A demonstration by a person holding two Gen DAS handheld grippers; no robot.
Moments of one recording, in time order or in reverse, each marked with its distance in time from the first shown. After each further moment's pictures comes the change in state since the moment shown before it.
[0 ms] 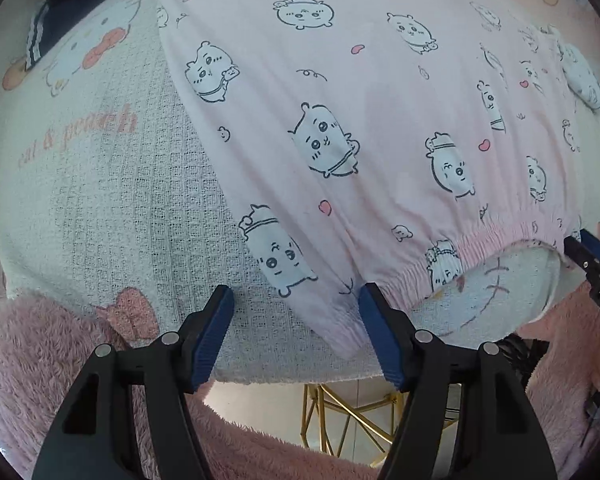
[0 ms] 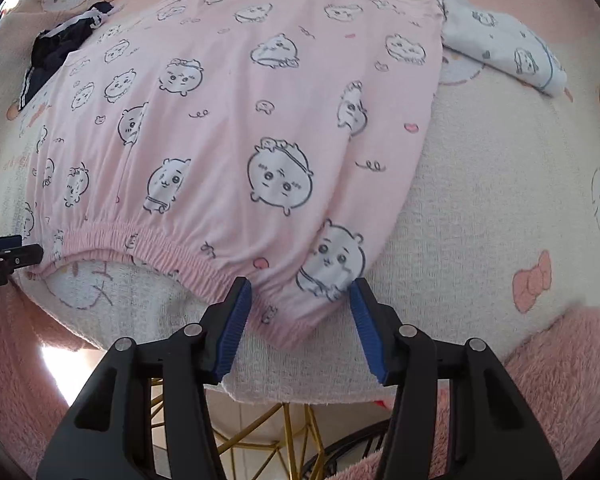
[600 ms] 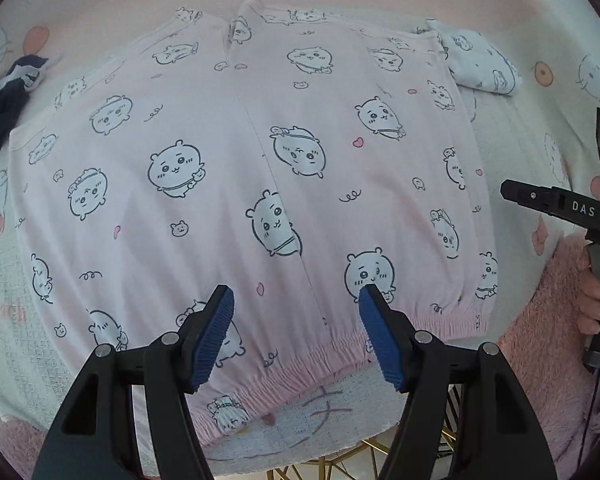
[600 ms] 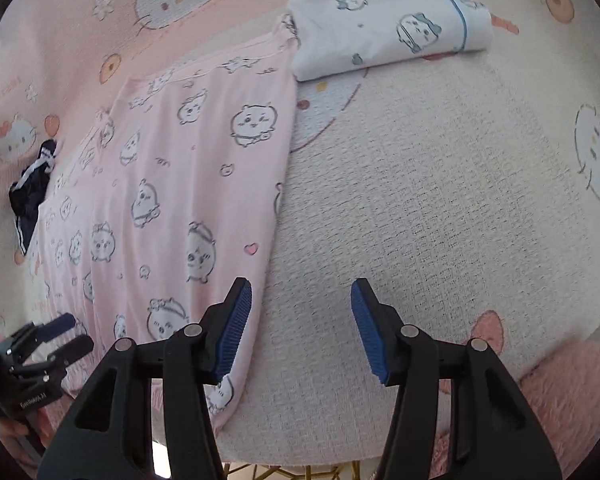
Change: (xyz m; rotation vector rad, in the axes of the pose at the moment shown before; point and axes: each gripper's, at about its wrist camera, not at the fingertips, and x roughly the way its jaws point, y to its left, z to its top) left arm 0.005 -0.145 0.081 0.227 -0.182 -0.118; right arm 0.019 -0.108 0.083 0.331 -0.053 0.108
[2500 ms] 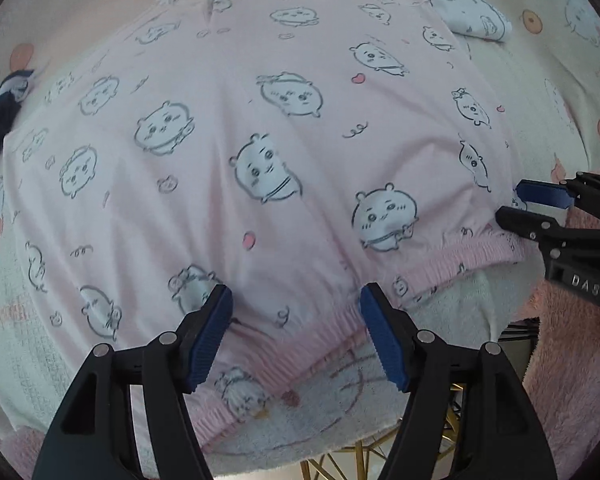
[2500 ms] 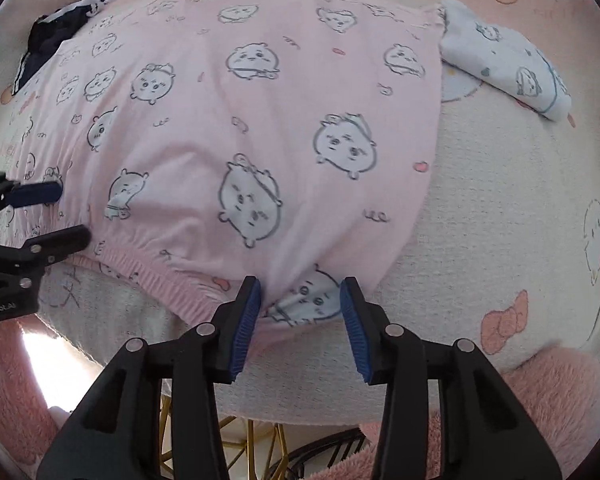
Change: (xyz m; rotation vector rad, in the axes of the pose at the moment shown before) left arm 0.096 -0.109 0.064 0.107 0.069 -0.044; right arm 0.018 0.111 -0.103 -0.392 0.061 -0.170
